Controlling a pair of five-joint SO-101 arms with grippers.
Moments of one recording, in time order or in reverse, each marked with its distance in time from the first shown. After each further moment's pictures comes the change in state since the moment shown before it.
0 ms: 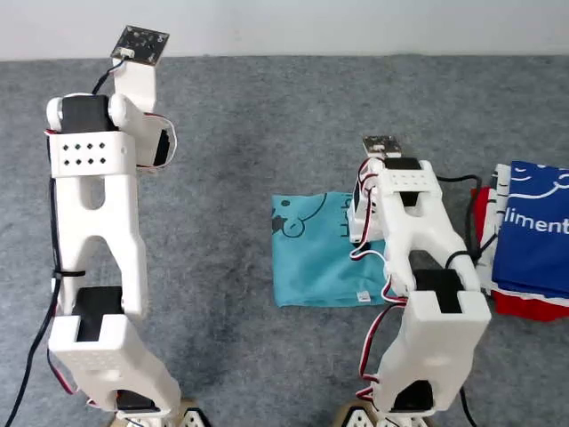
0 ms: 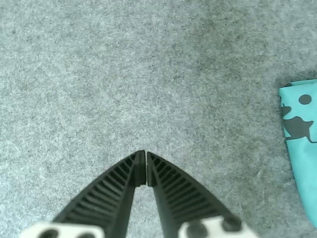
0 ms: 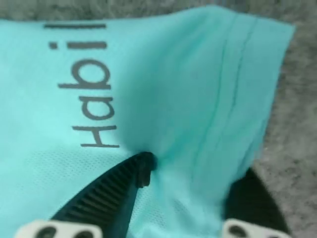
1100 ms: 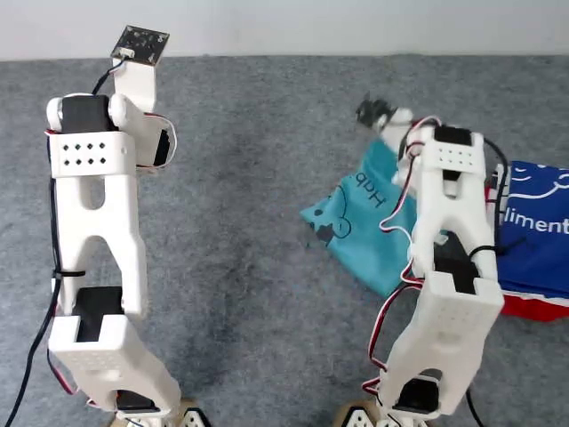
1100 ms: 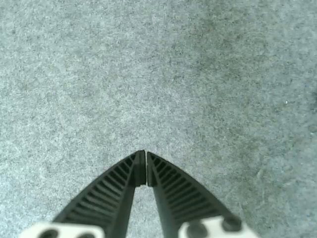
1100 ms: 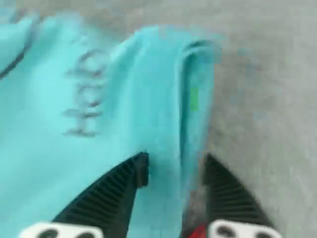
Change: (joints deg) left arm 0.0 0.0 0.0 0.0 0.0; right arm 9.6 6.1 -24.1 -8.4 55.7
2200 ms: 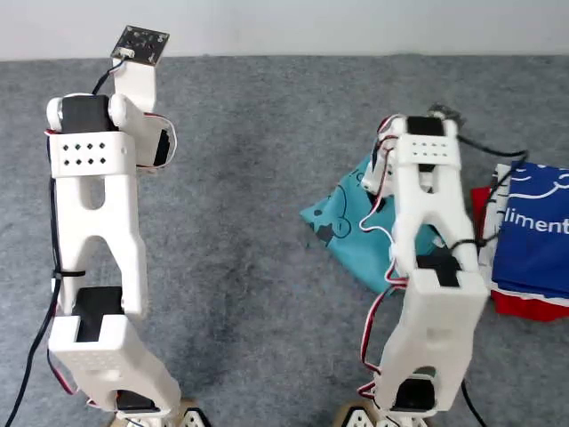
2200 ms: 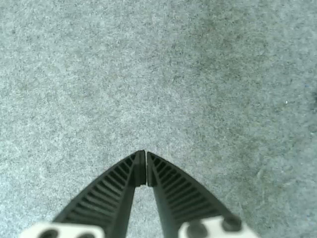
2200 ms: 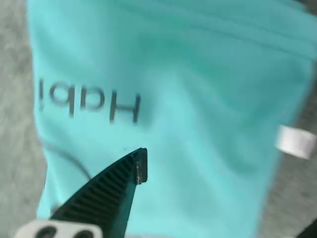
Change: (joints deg) left arm 0.0 0.0 0.0 0.0 0.0; right arm -6.5 3.5 -3.3 21.2 -92.7
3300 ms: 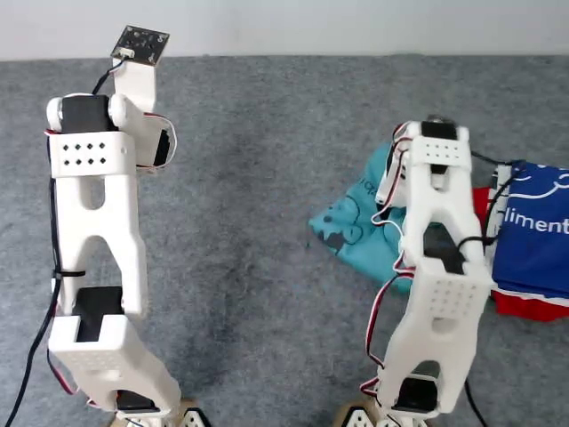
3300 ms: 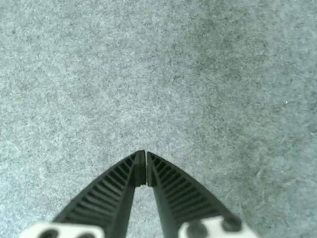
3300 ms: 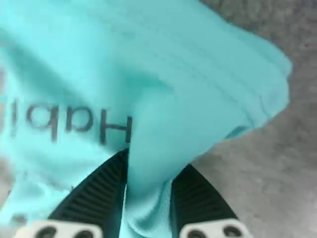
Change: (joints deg) left arm 0.0 0.0 0.0 0.0 0.0; right arm 4.3 2.1 -4.6 6.9 19.5
